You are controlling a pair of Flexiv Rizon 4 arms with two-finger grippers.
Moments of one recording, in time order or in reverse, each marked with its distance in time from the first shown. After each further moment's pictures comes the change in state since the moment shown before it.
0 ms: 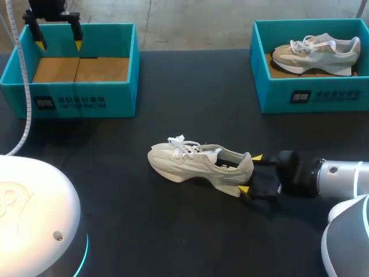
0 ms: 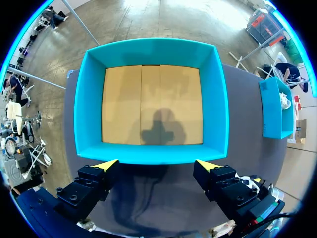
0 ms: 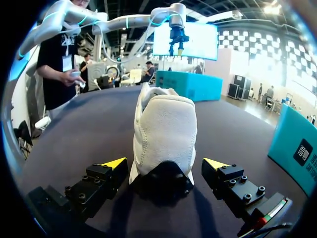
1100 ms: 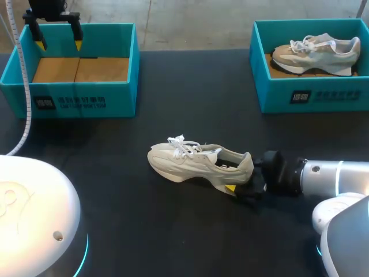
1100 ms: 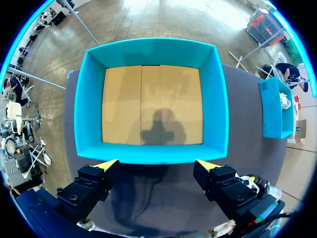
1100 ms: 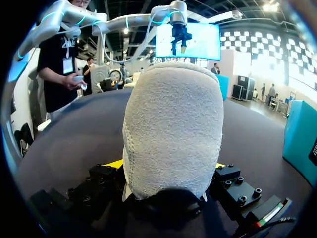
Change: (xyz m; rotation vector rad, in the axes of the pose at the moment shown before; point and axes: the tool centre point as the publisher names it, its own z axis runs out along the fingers) left arm 0.000 0.000 0.000 0.000 0.000 0.000; right arm 0.005 -0.003 0.041 -0.029 0.046 0.015
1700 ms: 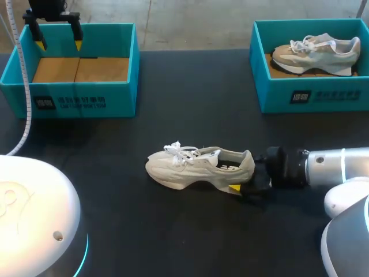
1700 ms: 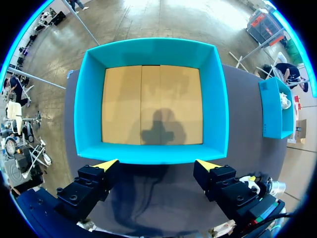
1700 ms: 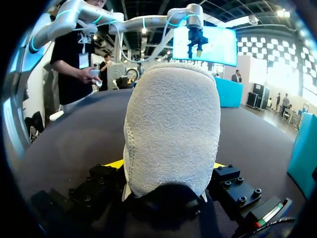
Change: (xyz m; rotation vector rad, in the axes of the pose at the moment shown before) left arm 0.000 0.000 0.000 0.000 0.000 0.000; right arm -0.003 0.004 -0.006 -0.015 0.134 -0.100
